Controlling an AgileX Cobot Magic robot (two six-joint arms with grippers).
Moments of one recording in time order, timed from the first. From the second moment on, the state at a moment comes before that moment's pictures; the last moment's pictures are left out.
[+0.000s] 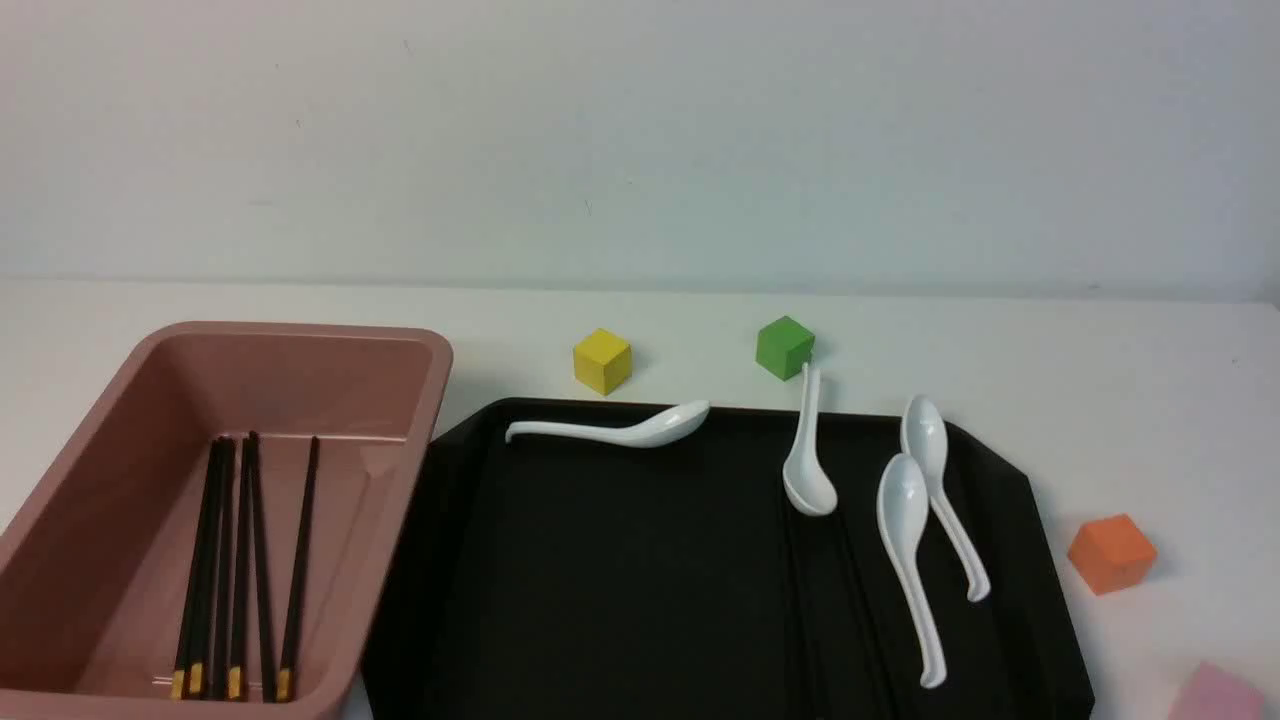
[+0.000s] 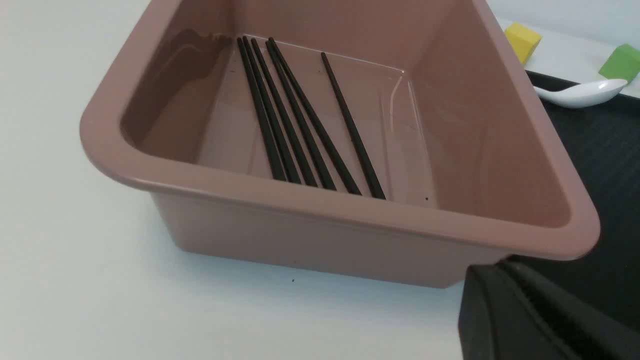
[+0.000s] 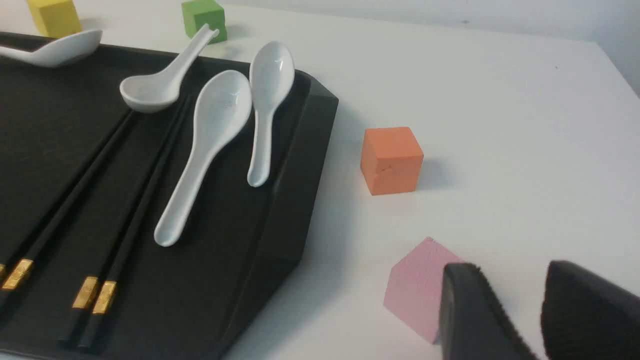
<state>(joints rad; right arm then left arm) 0.05 -0.01 0.02 -0.02 0.37 0.01 -0.12 -0.01 0.03 -0.04 0.38 -0.25</state>
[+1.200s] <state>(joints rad) 0.05 -0.01 0.02 0.06 0.33 0.08 -0.12 -0.01 0.03 -0.04 0.38 -0.25</state>
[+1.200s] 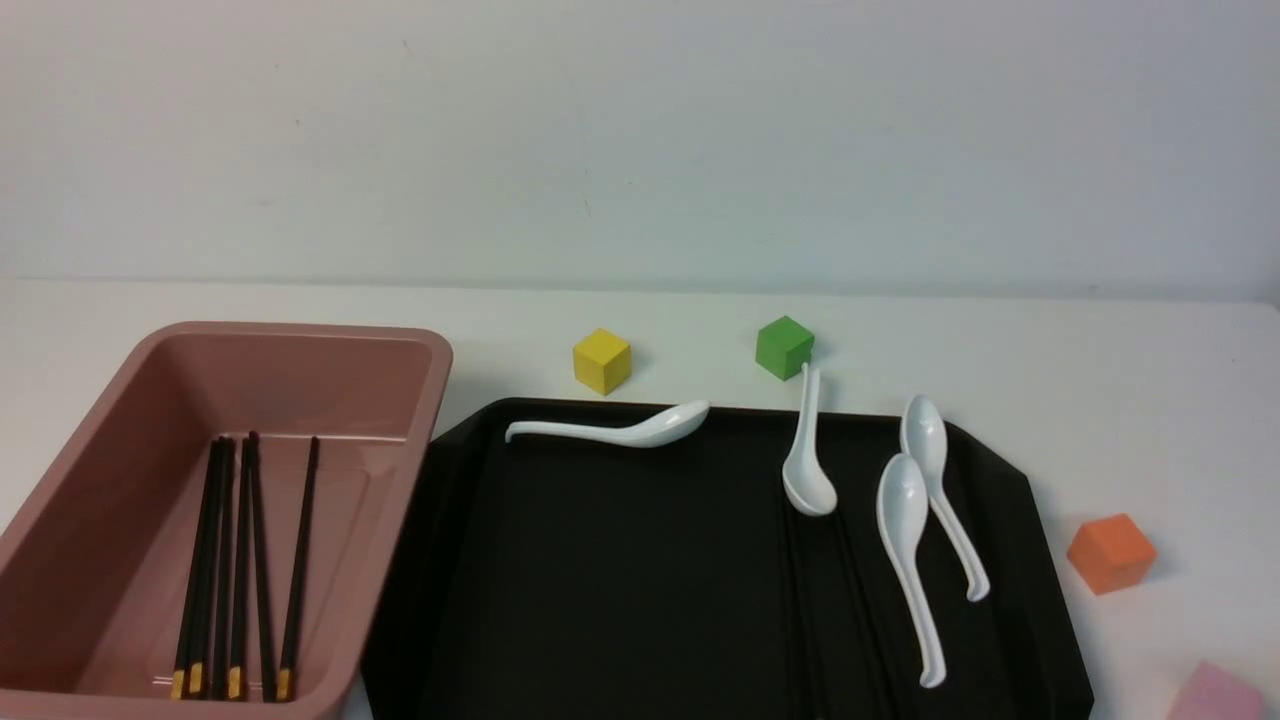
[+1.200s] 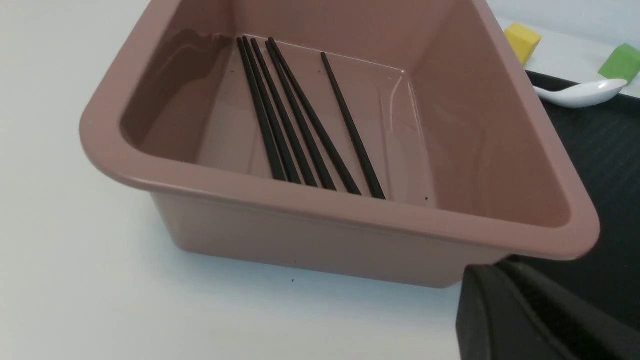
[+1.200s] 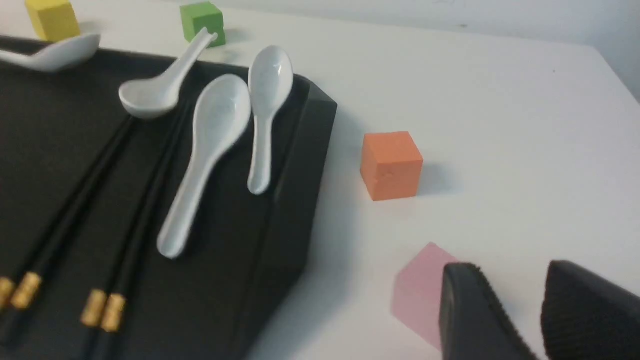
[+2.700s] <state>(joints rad) 0.65 1.76 -1.09 0.10 0.78 0.47 -0.12 -0.01 0.03 -0.04 0.38 -0.25</state>
